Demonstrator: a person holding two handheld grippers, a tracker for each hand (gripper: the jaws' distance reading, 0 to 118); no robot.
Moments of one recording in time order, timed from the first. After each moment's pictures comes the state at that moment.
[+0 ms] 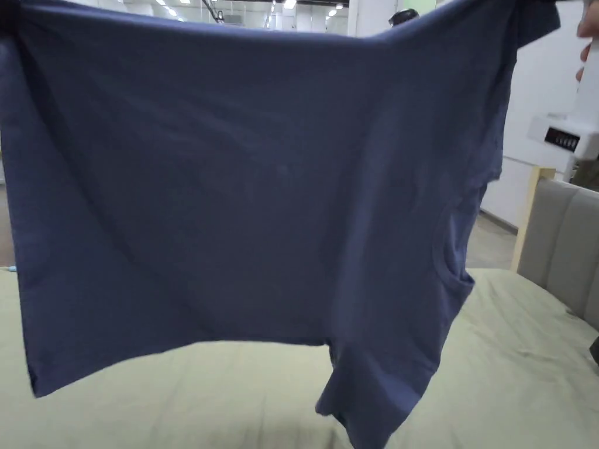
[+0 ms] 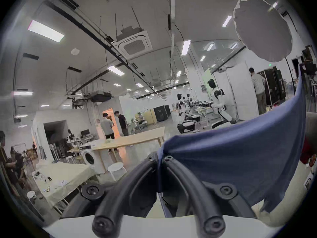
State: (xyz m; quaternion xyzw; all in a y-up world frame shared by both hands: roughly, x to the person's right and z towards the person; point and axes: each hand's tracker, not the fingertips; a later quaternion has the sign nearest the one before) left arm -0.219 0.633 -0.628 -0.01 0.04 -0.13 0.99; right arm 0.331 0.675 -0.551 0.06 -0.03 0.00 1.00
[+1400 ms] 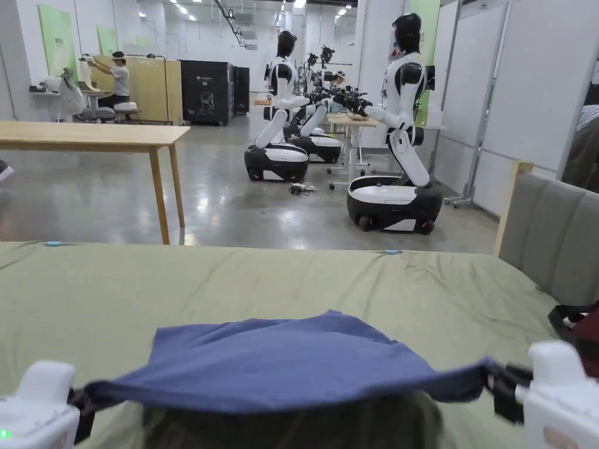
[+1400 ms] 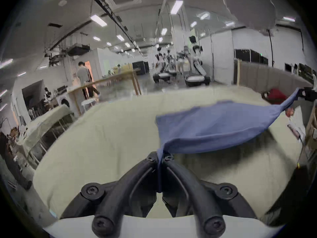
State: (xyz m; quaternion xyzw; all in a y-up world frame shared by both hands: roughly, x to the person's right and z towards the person) left arm -0.228 0.203 -0.372 -0.27 -0.06 -0.09 0.96; right arm 0.327 0.230 -0.284 -0.22 0.02 0.03 0.97
